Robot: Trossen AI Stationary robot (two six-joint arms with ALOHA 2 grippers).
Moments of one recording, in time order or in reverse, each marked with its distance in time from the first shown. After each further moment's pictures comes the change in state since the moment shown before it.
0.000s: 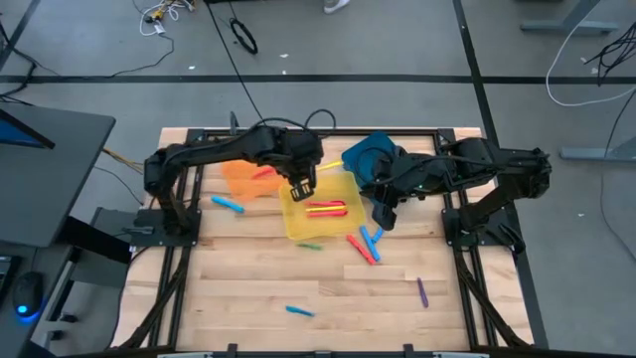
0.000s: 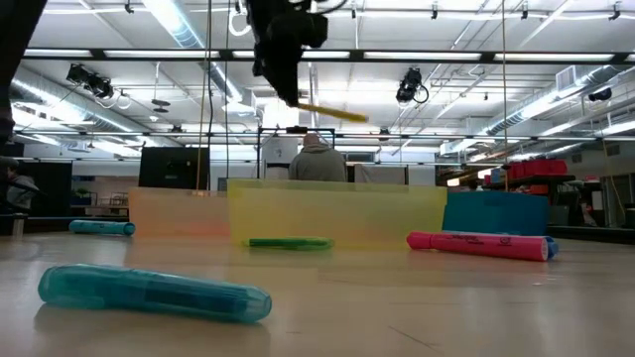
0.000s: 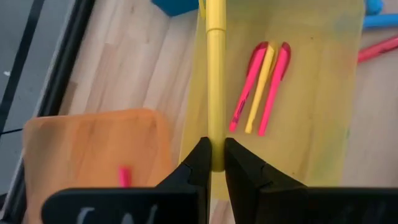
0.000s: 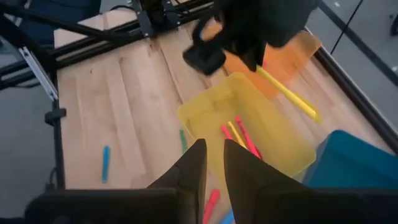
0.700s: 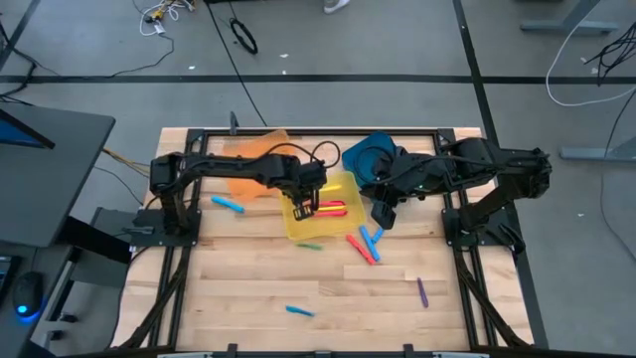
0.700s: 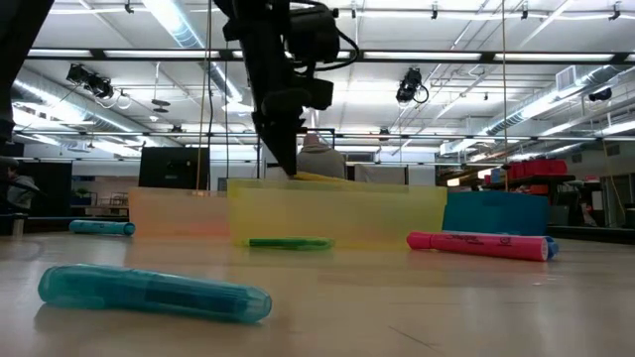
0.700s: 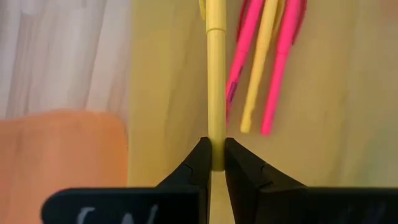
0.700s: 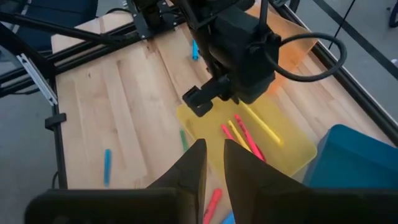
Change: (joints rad) left arm -0.039 0.043 -0.351 0.345 0.004 0.036; right arm 0.000 0.000 0.000 -0.006 0.008 0.028
